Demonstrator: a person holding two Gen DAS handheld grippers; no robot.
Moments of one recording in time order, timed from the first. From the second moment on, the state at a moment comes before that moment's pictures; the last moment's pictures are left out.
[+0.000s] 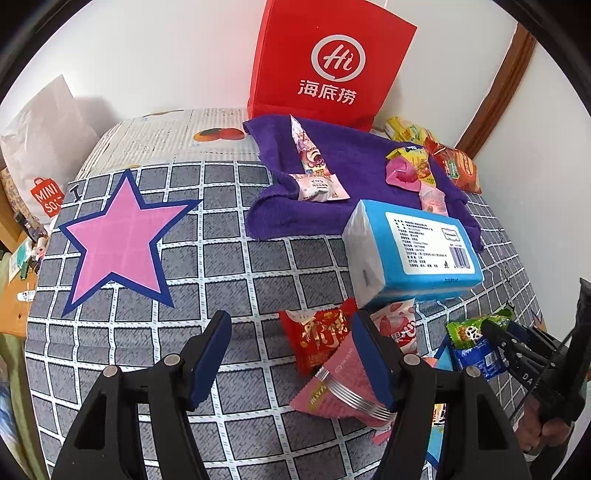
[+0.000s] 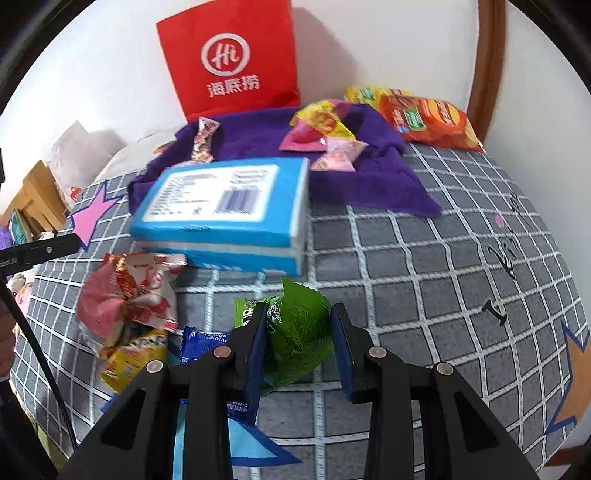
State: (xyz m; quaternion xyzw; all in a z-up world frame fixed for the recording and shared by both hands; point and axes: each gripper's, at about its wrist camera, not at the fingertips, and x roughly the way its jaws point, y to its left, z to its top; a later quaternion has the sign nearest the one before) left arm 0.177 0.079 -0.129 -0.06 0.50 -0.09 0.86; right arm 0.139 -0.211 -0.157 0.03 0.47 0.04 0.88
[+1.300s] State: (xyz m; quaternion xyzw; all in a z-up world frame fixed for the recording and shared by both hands) left arm 0.147 0.018 -0.156 -0.02 0.54 -0.16 0.83; right arm 0.115 -0.244 -0.150 0.06 0.44 0.05 0.89
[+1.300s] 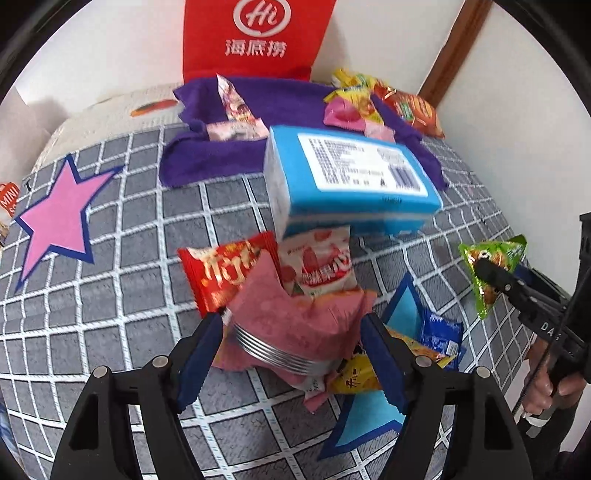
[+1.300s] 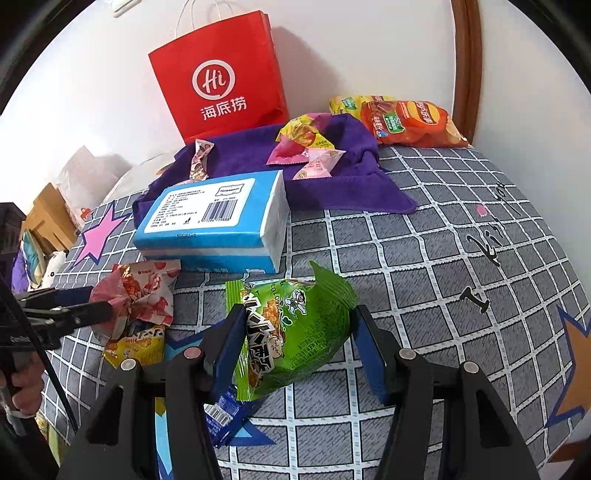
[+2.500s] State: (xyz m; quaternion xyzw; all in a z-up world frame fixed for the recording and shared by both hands) left arm 0.180 0.039 -0.079 -0.03 0.45 -0.14 0.88; right arm 0.169 -0.216 -0.061 0.02 0.39 0.07 0.92
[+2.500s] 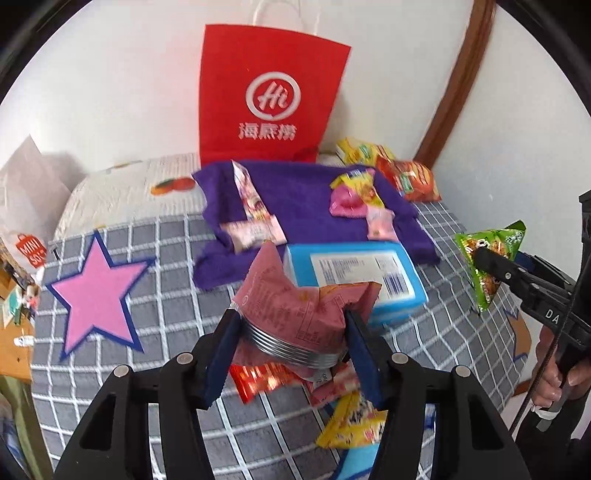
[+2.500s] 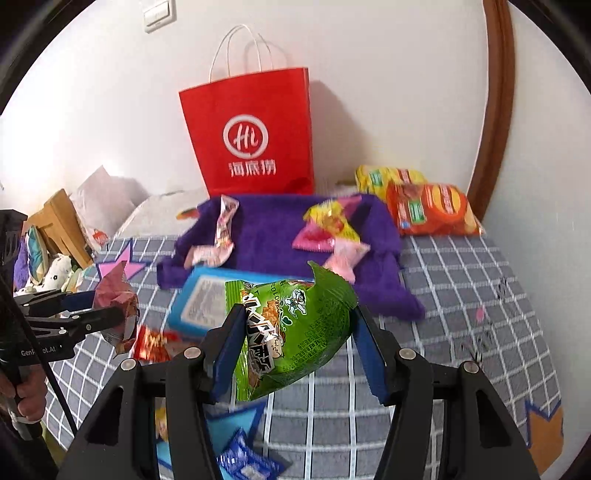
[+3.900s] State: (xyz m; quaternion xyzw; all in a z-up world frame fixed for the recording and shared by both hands) left arm 0.359 0.038 -0.101 -0.08 0.45 -0.13 0.88; right arm 0.370 -0.179 -0.099 -0.03 0.41 0.15 0.90
